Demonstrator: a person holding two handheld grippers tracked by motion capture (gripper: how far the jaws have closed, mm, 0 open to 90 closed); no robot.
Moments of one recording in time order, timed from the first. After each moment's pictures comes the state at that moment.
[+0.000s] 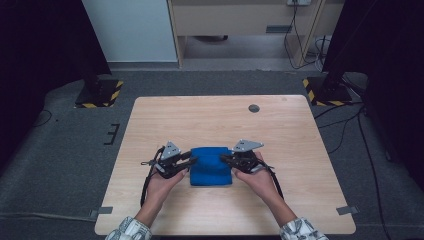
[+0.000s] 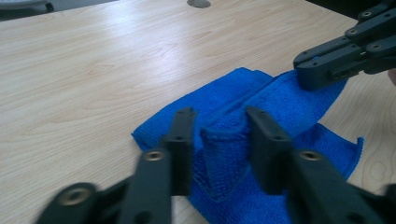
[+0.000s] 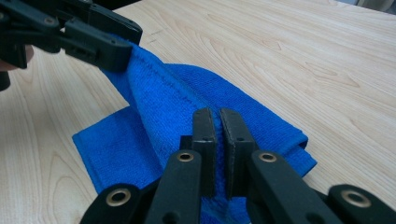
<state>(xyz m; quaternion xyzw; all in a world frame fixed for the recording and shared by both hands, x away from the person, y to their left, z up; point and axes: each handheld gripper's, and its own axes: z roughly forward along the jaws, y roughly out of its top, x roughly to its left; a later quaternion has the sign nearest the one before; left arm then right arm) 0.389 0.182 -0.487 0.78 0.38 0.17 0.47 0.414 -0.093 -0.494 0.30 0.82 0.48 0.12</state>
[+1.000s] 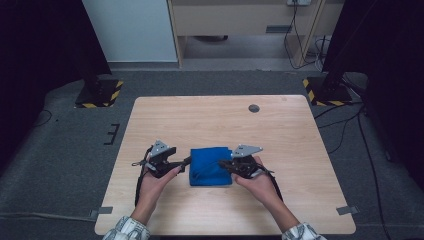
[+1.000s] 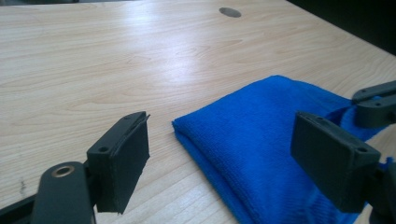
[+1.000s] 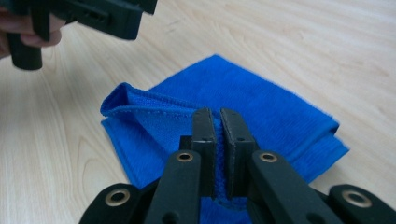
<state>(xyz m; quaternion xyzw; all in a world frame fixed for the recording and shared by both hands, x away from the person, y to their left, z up) 0.395 0.208 -0.493 0.74 0.44 0.17 0.48 0.398 -0.091 -0.497 0.29 0.82 0.48 0.10</state>
